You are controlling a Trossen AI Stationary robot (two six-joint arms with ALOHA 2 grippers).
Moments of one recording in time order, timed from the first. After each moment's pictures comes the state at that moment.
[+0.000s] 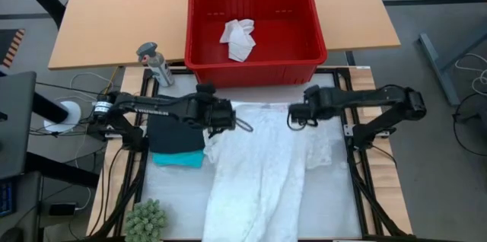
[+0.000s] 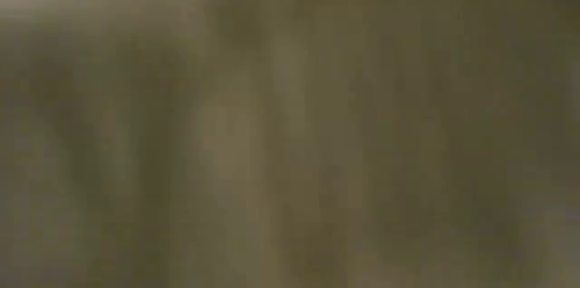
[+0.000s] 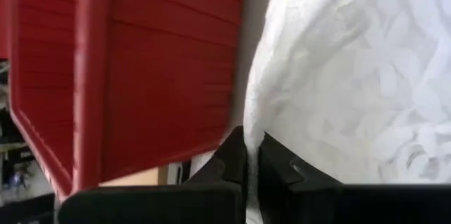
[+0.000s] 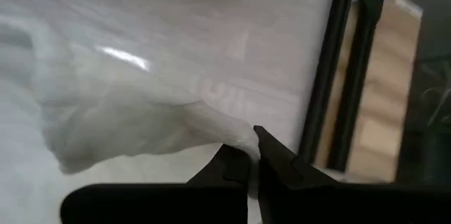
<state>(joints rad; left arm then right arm) -0.01 1.66 1.47 -1.13 -0.79 -0.07 -0.05 1.40 1.23 -1.57 0.50 1.16</state>
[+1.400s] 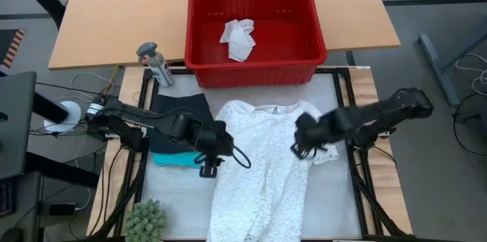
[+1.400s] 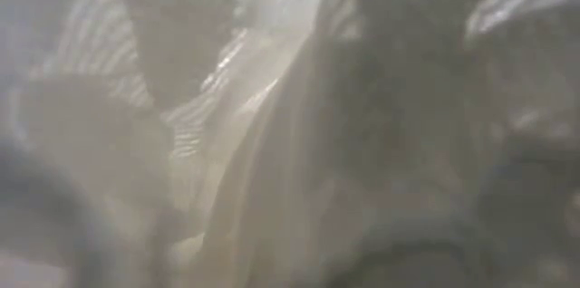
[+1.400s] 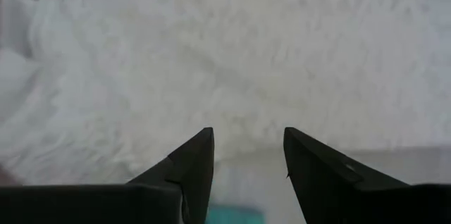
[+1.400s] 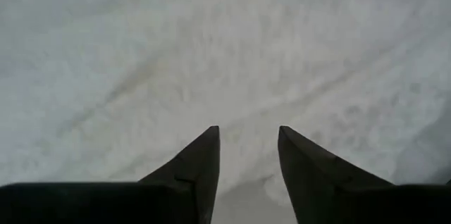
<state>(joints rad) -0.23 1.61 1.47 -0.92 -0.07 -0.10 0.32 1.33 1.22 -1.22 0.21 1.13</state>
